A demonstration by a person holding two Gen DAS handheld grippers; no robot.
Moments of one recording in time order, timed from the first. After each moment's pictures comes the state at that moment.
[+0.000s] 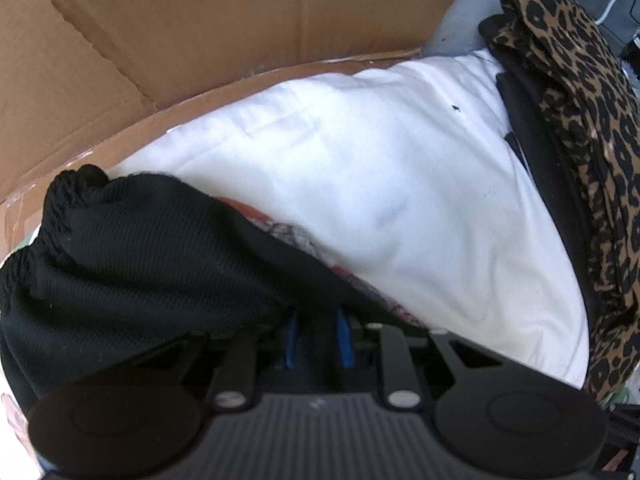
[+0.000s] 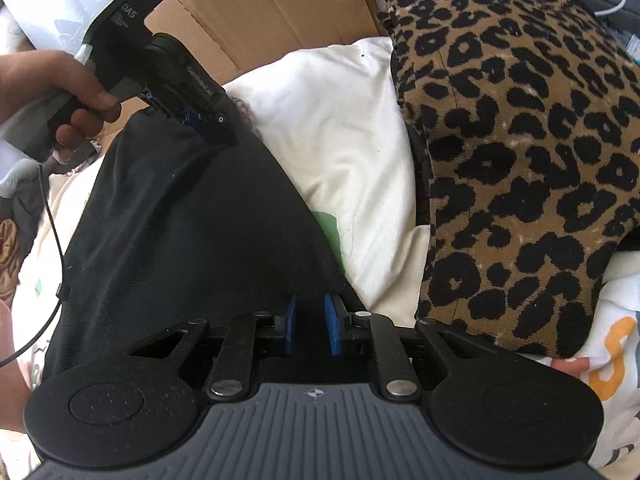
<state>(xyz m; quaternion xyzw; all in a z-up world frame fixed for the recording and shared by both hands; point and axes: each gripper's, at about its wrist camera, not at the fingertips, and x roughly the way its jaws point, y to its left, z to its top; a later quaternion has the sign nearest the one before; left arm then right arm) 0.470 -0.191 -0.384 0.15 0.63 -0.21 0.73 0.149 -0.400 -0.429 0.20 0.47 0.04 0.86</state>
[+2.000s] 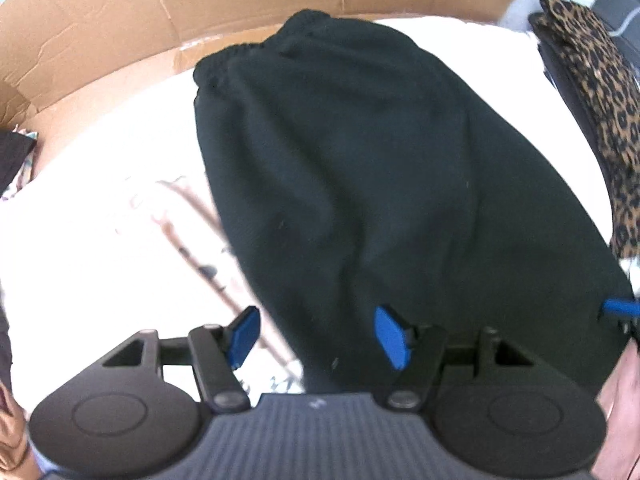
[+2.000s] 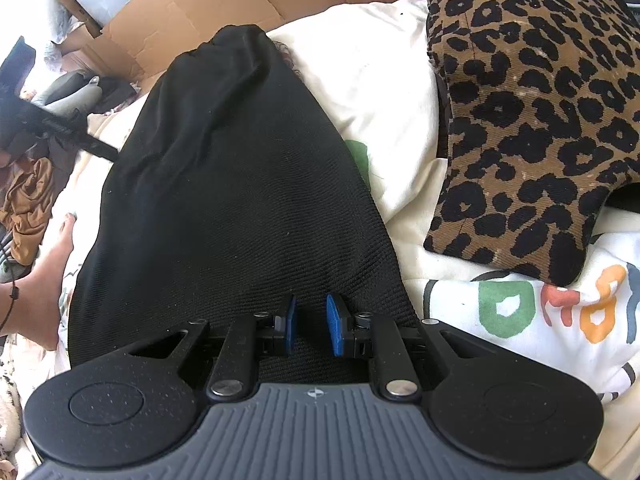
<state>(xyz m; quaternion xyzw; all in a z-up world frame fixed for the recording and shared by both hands) 0.359 -0.013 -0.317 0.14 0.64 -0.14 0.74 0.120 -0.388 -0.420 0.17 0.52 0.11 0.83</state>
